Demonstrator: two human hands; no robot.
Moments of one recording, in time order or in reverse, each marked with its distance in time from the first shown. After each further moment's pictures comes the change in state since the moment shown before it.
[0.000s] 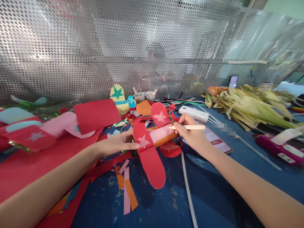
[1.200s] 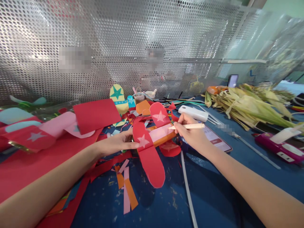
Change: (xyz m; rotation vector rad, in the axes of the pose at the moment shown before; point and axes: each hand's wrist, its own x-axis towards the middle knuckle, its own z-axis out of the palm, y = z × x) left_hand 0.000 0.001 0.000 0.012 -0.005 0.022; right_hand 0.000 0.000 -0.002 -0.030 -0.019 -0.031
